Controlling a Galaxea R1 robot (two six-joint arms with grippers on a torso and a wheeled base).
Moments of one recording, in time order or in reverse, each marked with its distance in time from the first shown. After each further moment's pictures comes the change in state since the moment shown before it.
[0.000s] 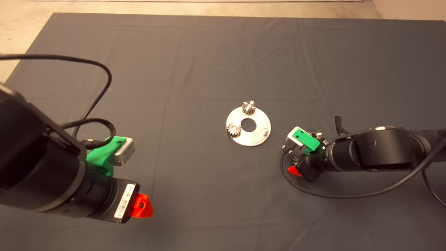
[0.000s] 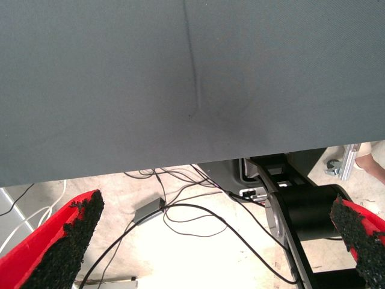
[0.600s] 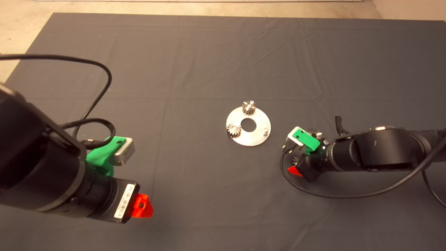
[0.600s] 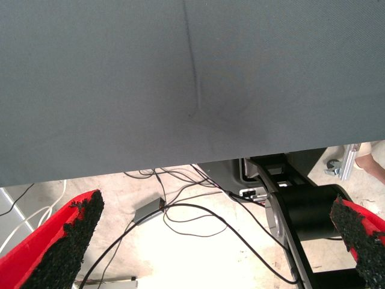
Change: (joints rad) left arm 0.000 0.000 0.000 0.000 0.000 0.000; right arm 0.000 0.000 0.000 0.000 -0.001 0.000
